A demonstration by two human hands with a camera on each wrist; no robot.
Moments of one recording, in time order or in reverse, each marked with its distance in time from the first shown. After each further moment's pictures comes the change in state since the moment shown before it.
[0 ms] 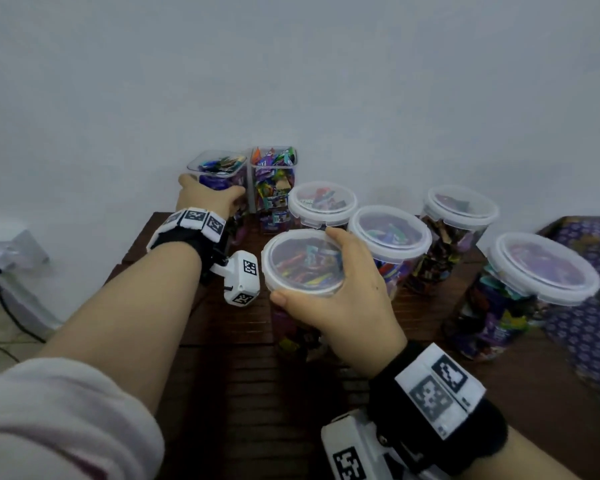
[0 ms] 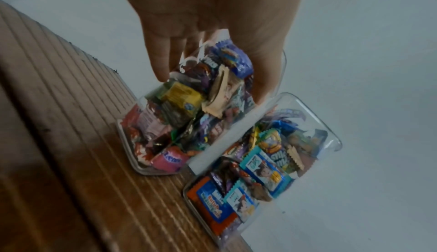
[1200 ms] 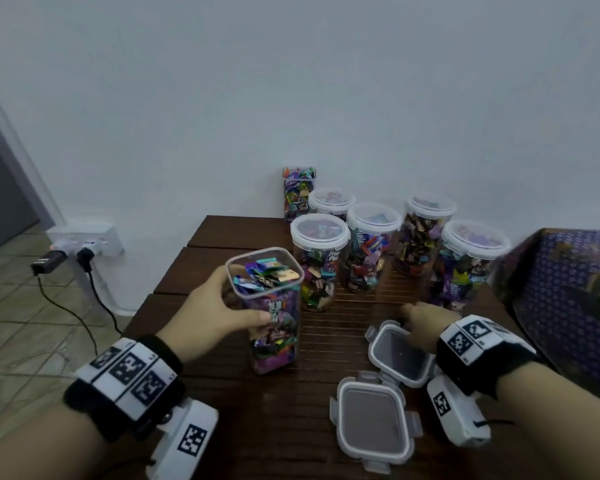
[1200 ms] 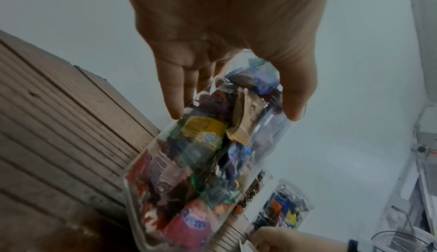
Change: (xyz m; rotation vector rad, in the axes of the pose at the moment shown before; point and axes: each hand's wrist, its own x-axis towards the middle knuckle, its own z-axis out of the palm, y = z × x) left_hand -0.245 -0.059 -0.160 -0.260 -0.591 0.217; right_hand -0.062 0.053 -0.094 -1.132 -0.668 0.354
